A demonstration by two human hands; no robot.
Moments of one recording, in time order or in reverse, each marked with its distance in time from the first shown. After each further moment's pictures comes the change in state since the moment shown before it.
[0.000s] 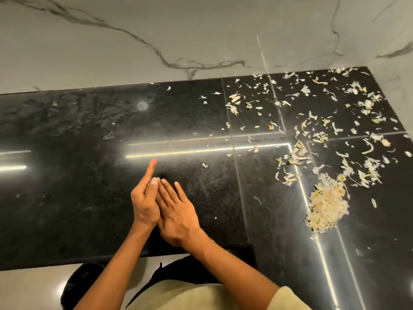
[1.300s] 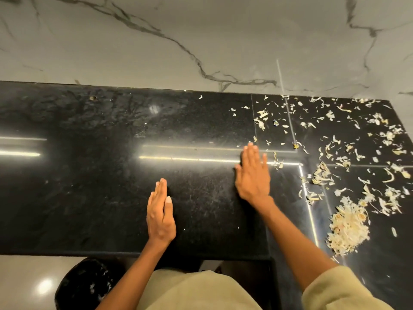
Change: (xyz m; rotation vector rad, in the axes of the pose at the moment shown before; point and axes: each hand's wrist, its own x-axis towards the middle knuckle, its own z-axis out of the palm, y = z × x) left_hand -0.034 -0.043 -0.041 0.360 0.114 -0.010; right_hand 0.036 0.142 -0.053 -0.131 0.167 0.477
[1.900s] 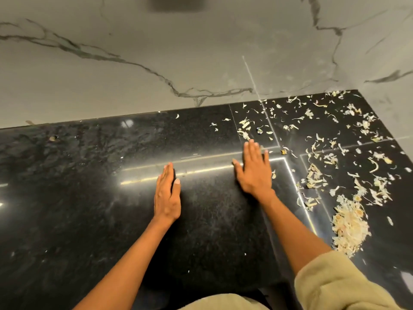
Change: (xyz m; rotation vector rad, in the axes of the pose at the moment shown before) left_hand 0.144 0.022 0.044 0.005 -0.284 0.080; right_hand 0.066 0.032 0.003 0.022 -0.027 0.183
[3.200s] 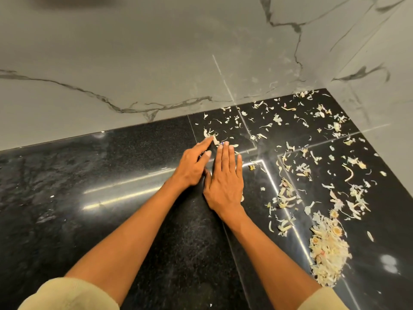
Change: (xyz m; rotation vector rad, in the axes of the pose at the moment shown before) left_hand 0.159 0.115 0.153 -0.083 -0.484 0.367; right_hand 0.033 0.013 -0.002 0.002 0.187 0.078
